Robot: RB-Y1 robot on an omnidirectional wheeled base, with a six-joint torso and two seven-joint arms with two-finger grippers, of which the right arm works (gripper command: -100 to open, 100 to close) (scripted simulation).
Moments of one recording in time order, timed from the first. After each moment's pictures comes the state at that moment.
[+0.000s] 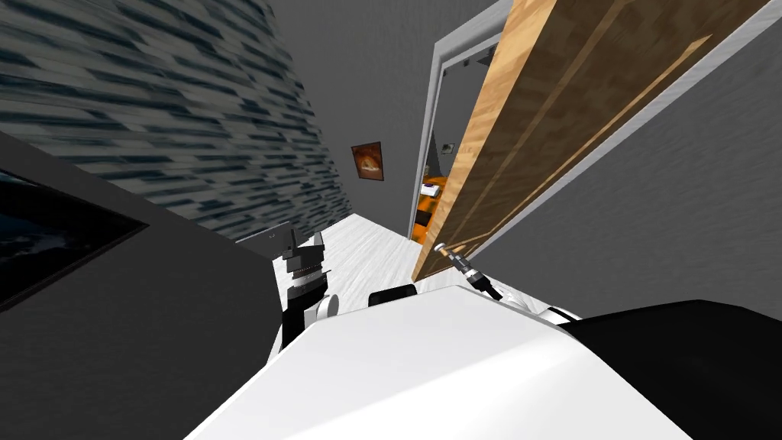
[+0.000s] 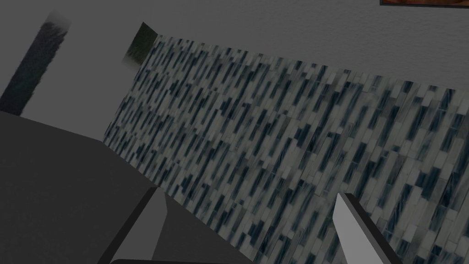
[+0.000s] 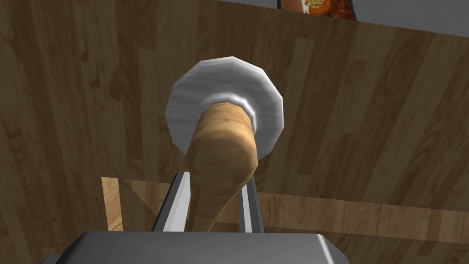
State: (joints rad) arm 0.13 -0.63 0.17 -0.57 -0.06 -1.23 -0.48
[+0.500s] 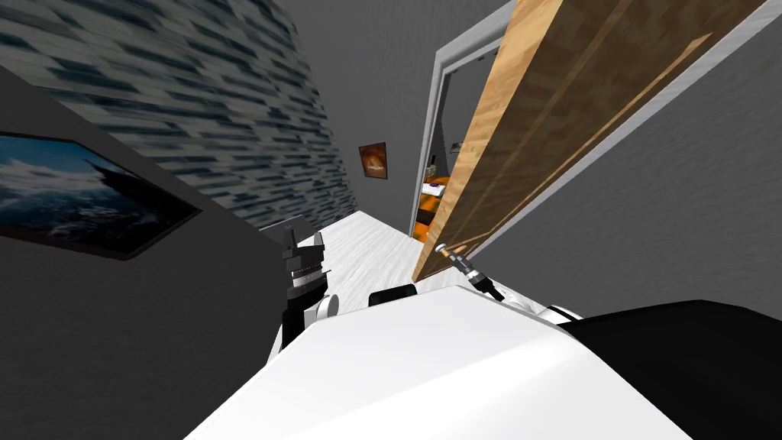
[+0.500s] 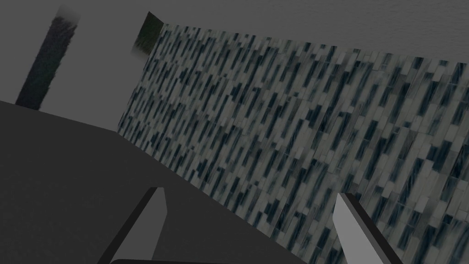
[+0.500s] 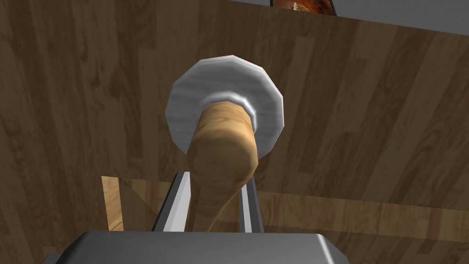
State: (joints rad) arm 0.13 -0.64 0.18 -0.54 -0.06 -1.27 -0.49
